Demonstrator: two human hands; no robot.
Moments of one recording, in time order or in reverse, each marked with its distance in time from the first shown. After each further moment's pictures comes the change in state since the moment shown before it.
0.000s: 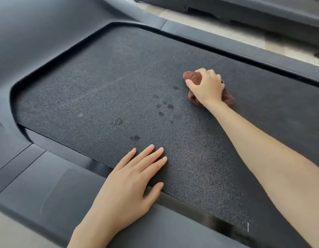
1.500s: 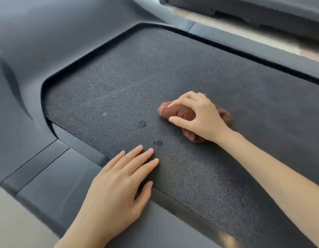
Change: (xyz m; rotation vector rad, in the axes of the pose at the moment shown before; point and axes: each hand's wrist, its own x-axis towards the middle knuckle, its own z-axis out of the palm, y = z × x) left_hand -0.028 -0.034 -0.014 0.061 0.190 -0.142; right_hand -0.086 -0.069 -0.014 0.279 -0.309 -0.629
